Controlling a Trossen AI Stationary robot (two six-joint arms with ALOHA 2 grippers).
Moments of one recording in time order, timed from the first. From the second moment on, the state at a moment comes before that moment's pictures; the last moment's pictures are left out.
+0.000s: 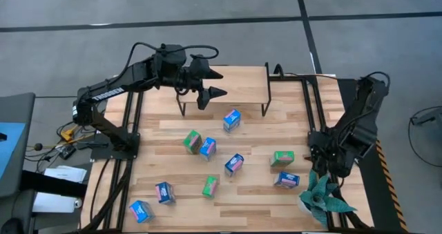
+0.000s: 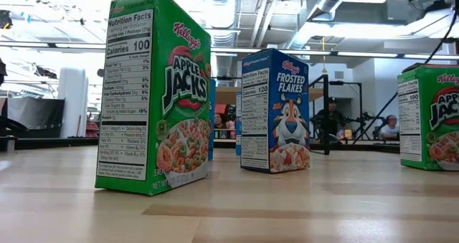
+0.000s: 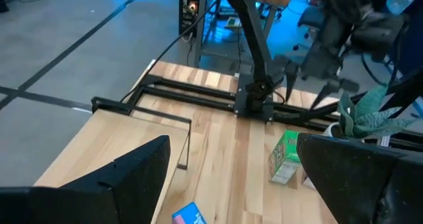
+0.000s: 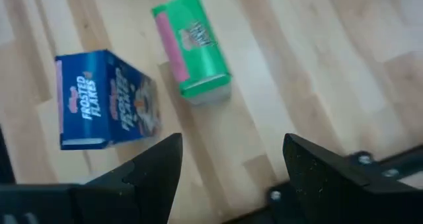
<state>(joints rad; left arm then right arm) 0.25 1.51 1.78 -0.56 0.07 -0.10 1.00 0.88 0.90 -1.39 0.44 1.35</state>
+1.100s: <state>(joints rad) 0.25 1.51 1.78 -0.57 0.08 -0.18 0.78 0.91 0.75 -1.10 0.35 1.00</state>
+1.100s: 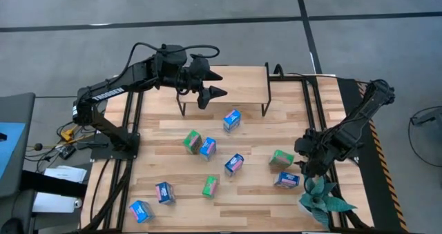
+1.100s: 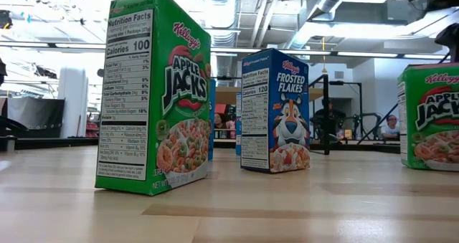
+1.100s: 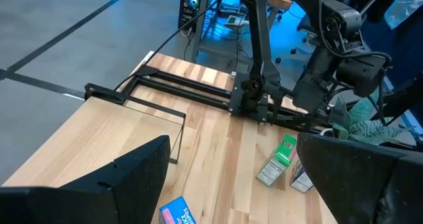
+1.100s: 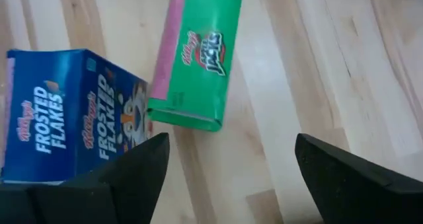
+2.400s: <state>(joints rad) 0.25 1.51 1.78 -0.62 0.07 -0.17 0.76 1.07 0.75 -0.94 0.42 1.17</state>
